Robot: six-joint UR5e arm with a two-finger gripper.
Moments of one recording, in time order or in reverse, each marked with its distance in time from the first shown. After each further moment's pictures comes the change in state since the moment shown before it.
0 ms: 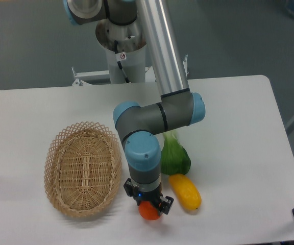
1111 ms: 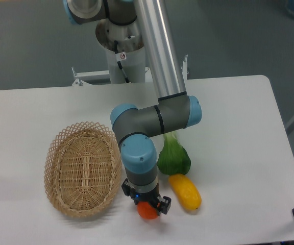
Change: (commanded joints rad) arm -0.009 -0.002 -0.005 0.005 0.020 -0.003
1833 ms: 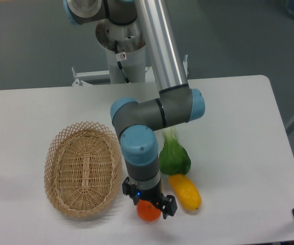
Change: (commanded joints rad) arm 0.017 0.087 0.057 -0.012 -0.011 0.035
